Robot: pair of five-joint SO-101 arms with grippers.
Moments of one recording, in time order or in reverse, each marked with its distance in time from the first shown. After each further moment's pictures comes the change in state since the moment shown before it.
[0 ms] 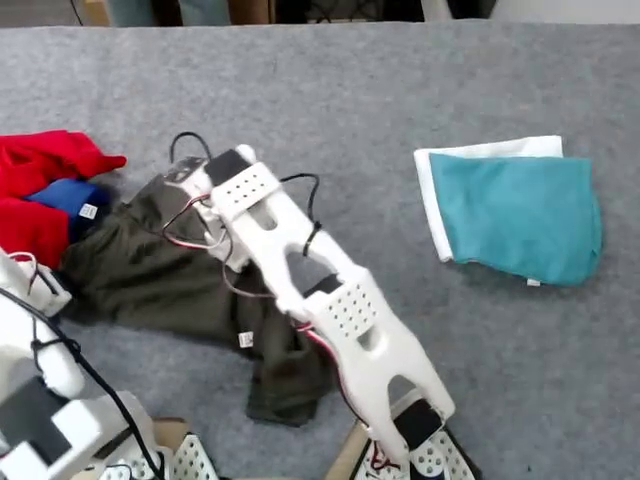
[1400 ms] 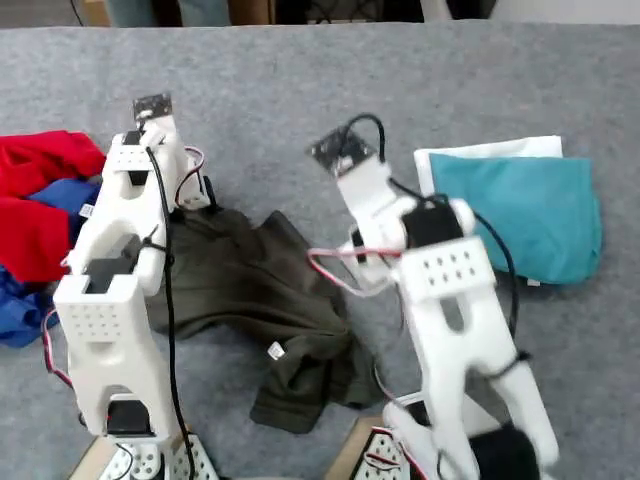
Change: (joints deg) left arm 42.2 41.6 -48.7 9.8 14.9; right arm 22.2 -81.9 74.1 -19.7 9.0
